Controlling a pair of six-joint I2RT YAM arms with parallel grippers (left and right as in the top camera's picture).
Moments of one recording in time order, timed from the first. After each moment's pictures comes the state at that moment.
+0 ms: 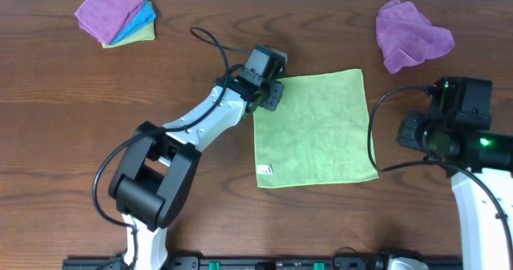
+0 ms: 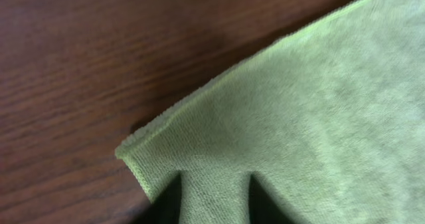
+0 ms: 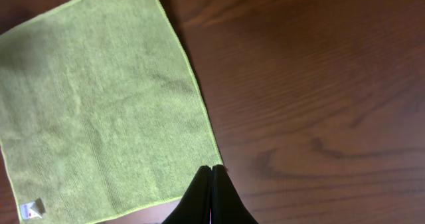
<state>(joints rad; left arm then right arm) -0.56 2.02 1.38 -0.33 0.03 -0.12 -0.13 1.18 1.12 -1.02 0.00 0.20</state>
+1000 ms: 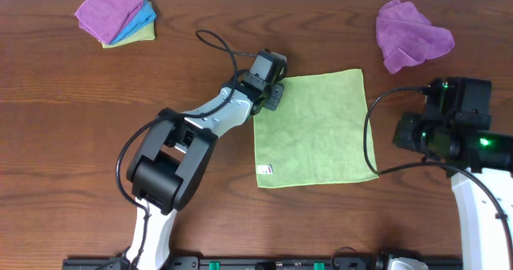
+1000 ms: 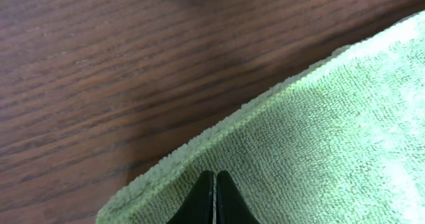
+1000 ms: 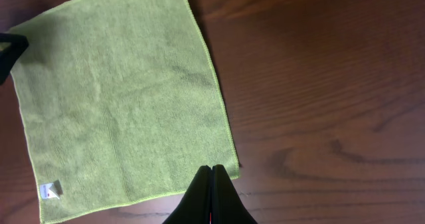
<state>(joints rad) -0.56 2.15 1.39 -0.18 -0.04 -0.12 -0.13 1.18 1.12 -1.04 -0.07 0.17</state>
